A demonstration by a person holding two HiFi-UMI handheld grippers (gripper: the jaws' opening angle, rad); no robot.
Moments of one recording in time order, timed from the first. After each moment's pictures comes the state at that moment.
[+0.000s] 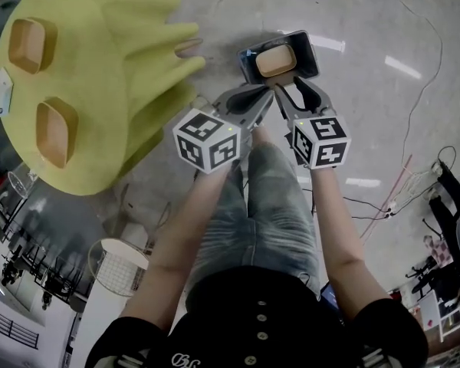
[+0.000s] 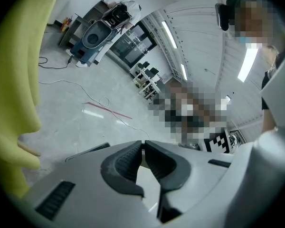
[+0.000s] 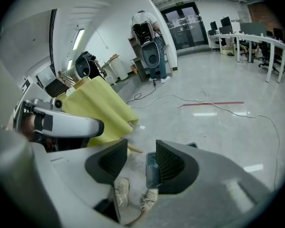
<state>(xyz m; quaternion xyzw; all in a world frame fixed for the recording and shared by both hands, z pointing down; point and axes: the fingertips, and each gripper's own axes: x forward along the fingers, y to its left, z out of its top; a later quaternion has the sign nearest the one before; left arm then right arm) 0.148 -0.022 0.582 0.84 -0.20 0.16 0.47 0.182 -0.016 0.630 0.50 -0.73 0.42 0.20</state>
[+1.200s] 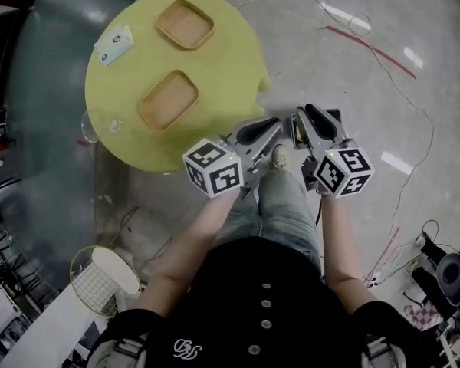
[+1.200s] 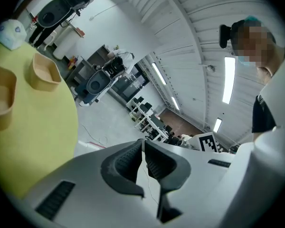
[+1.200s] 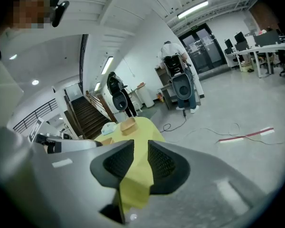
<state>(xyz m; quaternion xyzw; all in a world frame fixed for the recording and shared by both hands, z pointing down) -0.053 -0.067 0.374 0.87 -0.27 -0.02 0.41 0.003 -0.092 0.397 0.45 -0.83 0.32 0.06</state>
